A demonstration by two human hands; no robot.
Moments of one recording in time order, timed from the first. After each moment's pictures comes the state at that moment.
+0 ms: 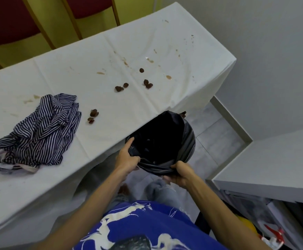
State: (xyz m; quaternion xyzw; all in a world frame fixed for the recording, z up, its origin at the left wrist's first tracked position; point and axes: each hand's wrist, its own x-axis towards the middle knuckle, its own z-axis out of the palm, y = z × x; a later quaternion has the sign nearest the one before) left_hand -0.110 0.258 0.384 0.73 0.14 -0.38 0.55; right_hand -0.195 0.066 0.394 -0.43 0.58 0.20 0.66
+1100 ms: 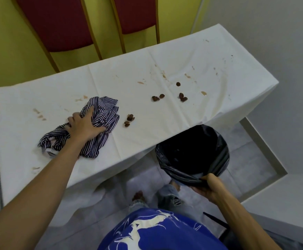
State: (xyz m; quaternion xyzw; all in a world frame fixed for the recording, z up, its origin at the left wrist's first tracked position) left_hand 0.028 0.458 0.435 0.96 0.14 -0.20 0.13; right_hand -0.183 0.056 0.388 -0.49 0.57 0.16 0.64
